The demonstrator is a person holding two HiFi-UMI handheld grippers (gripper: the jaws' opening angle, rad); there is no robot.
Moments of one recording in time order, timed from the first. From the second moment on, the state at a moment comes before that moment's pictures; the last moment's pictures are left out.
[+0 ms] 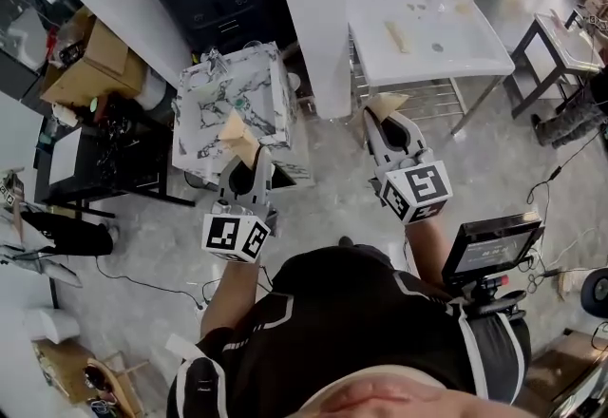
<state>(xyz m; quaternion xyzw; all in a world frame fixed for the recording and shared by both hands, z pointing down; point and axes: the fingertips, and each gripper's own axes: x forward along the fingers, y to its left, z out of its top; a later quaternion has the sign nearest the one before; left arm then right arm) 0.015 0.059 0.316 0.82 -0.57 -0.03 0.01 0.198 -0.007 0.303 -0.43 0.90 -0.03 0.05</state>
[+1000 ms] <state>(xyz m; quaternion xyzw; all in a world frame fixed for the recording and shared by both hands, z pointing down) -0.130 -0.038 0.320 0.83 -0.55 -0.04 0.01 0.042 -0.094 0.291 -0.45 0.90 -0.01 0.03</state>
